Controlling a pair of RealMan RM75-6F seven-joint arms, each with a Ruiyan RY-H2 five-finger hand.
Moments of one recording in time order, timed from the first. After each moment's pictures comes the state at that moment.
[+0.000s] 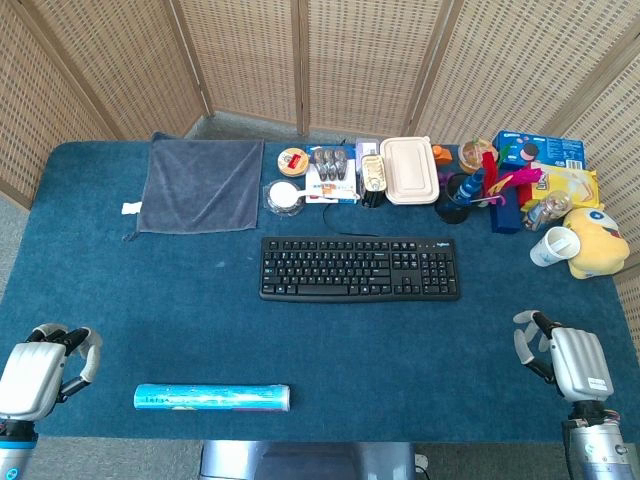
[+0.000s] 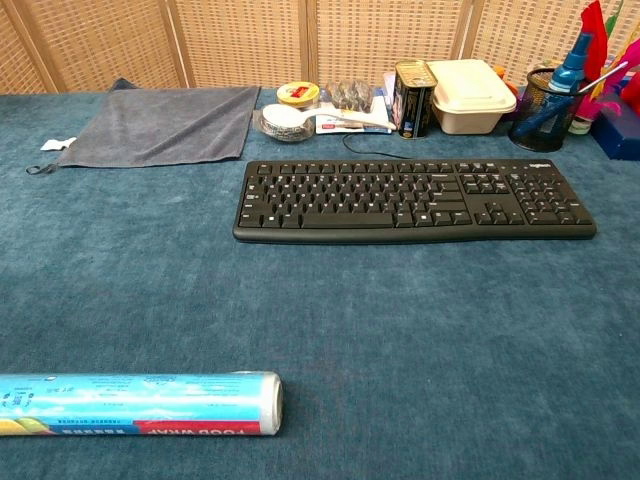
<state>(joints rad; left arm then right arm) -0.03 -1.10 0.02 -1.89 1.60 1.51 0.24 0.12 -1.10 0.05 -1.83 -1.39 1.43 -0.06</state>
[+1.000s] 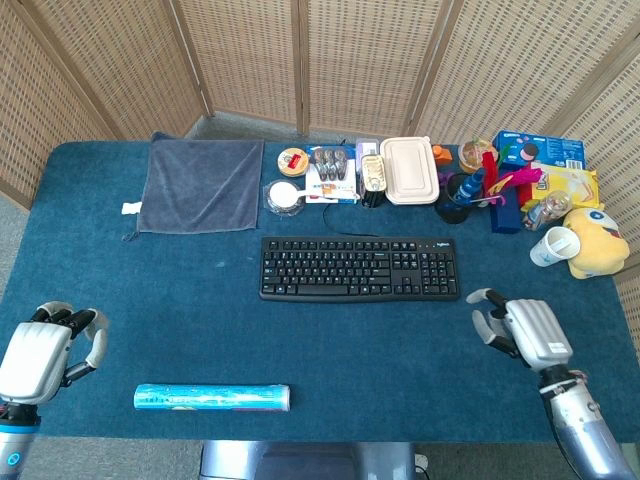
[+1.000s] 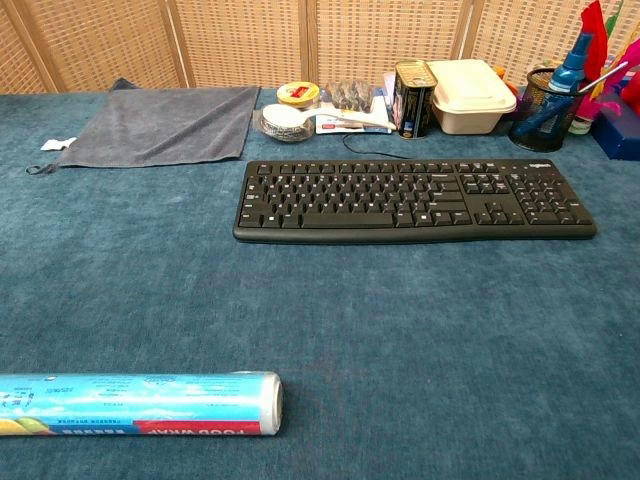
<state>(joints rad) -0.09 -1.03 -0.03 -1.98 1.62 1.49 0.30 0.29 -1.01 0.13 -1.90 -1.40 1.16 0.07</state>
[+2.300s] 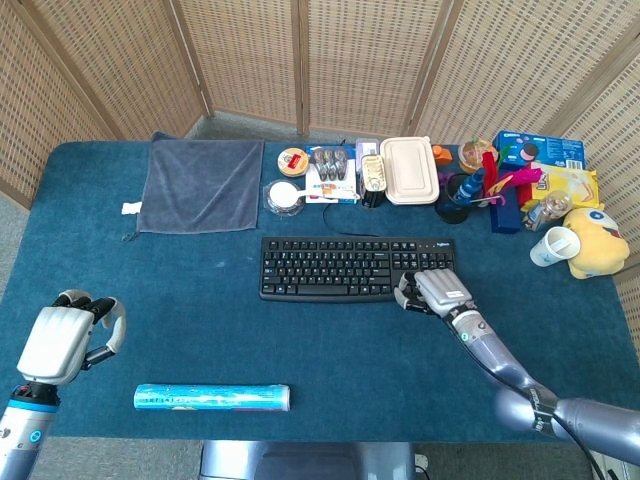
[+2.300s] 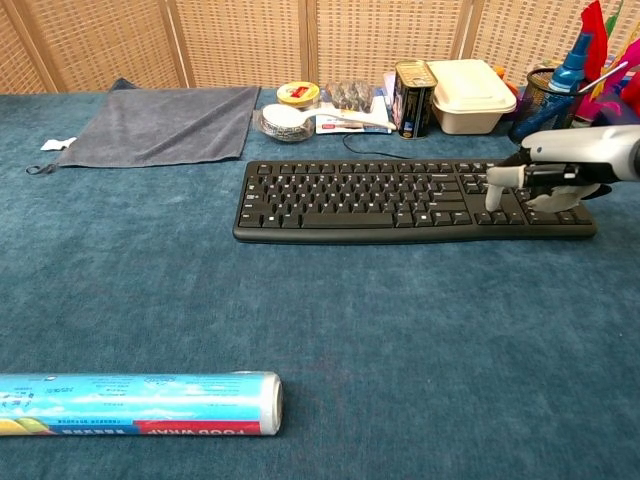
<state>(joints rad) -0.16 -1.05 -0.06 -2.00 1.51 1.41 0.38 0.78 -1.33 0.12 -1.58 -0.81 0.75 -0.32</state>
